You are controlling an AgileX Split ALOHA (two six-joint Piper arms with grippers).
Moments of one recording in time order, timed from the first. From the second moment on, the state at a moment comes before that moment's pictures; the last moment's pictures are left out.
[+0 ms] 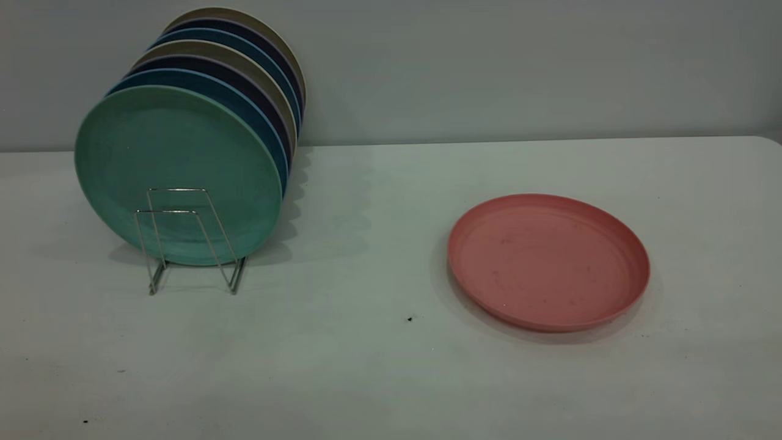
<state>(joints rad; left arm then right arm) -0.03 -0.02 -0.49 0.01 1.14 0.03 0.04 -0.02 -0.47 -0.01 1.13 -0.03</state>
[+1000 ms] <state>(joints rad) -0.03 0.01 -0.54 0.03 1.08 0.01 0.04 -0.01 -0.50 0.00 1.09 -0.03</state>
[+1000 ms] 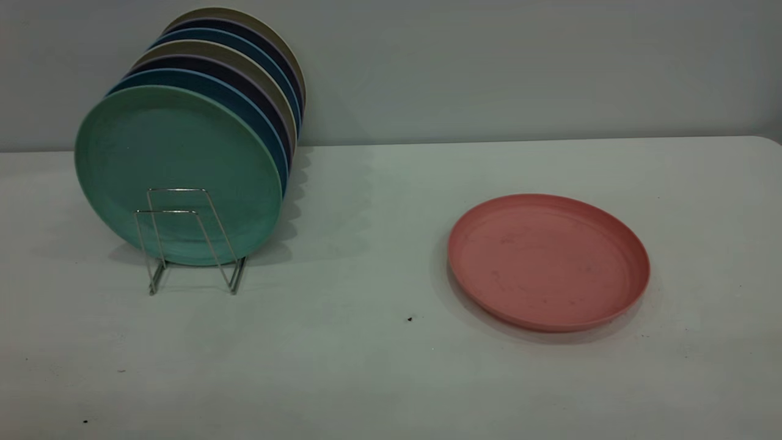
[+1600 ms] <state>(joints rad) -0.03 0.84 -0.84 0.01 0.73 0.18 0.04 0.68 -0.59 0.18 0.71 -0.13</state>
